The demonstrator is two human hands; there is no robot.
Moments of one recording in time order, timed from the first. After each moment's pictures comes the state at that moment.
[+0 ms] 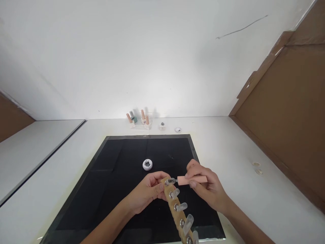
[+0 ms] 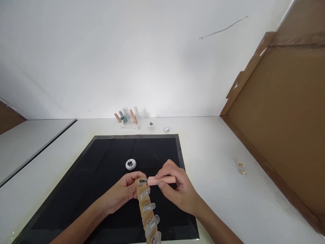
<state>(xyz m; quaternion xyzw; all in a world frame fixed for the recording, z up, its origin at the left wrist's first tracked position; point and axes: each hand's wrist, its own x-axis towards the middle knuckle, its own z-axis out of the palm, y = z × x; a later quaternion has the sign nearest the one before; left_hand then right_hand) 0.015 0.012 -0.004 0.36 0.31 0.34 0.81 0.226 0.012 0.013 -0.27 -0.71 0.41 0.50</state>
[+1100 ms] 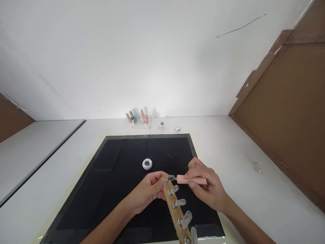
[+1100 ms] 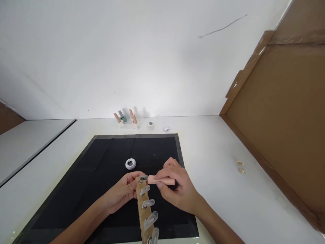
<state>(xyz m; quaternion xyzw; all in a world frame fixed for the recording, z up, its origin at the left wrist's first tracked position) 0.014 0.012 -0.011 0.35 0.31 0.34 0.81 0.226 0.013 0.018 -0.27 -0.76 0.31 0.50</state>
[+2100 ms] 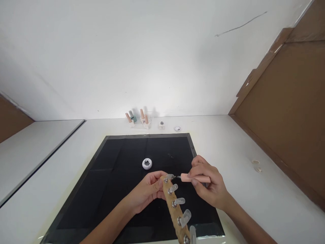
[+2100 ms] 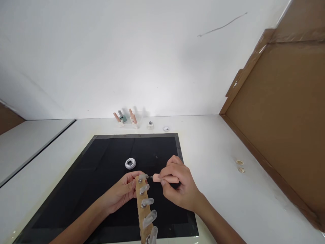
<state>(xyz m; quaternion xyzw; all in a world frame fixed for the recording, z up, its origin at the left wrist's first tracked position) 0.013 0.013 -0.013 0.33 0.30 0.35 0.83 0.226 0.014 0.019 -0.28 -0.77 0.26 0.52</state>
